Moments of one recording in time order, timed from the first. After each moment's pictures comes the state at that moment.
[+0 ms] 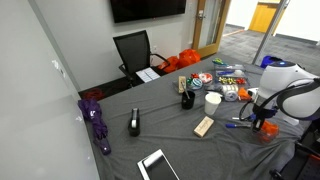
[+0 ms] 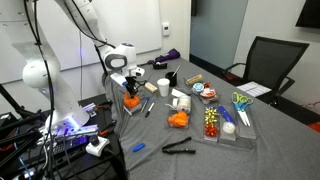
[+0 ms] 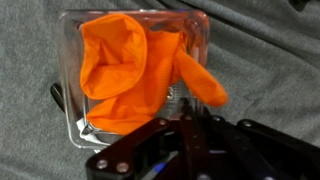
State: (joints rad) arm 0.07 0.07 0.01 -2.77 -0.01 2.72 -0.22
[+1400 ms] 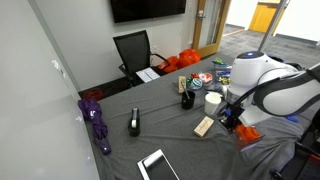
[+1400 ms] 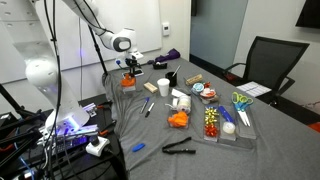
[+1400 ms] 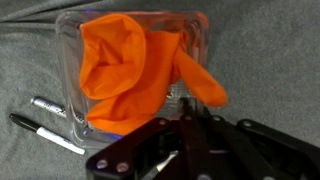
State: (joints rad) arm 0.21 0.11 0.17 -2.49 0.01 2.48 0.63
